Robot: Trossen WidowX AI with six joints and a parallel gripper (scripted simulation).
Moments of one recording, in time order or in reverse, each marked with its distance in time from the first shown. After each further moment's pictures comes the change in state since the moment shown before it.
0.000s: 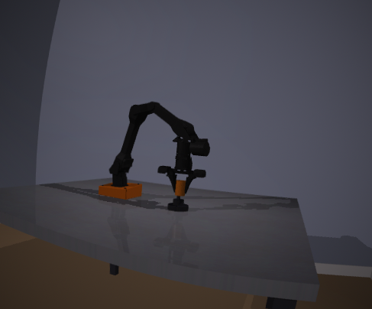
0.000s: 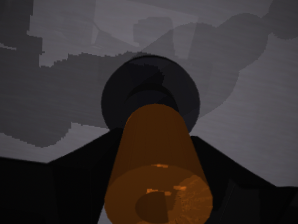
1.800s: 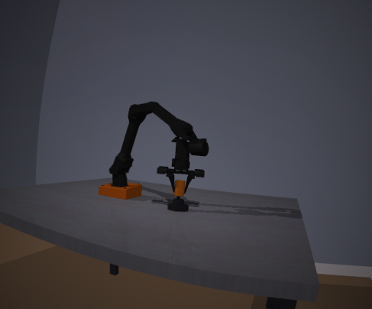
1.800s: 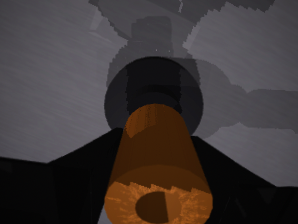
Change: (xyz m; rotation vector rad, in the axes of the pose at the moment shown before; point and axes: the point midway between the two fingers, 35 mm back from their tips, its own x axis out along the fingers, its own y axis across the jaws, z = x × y) arm 0.002 0.004 0.001 -0.213 0.002 -0.004
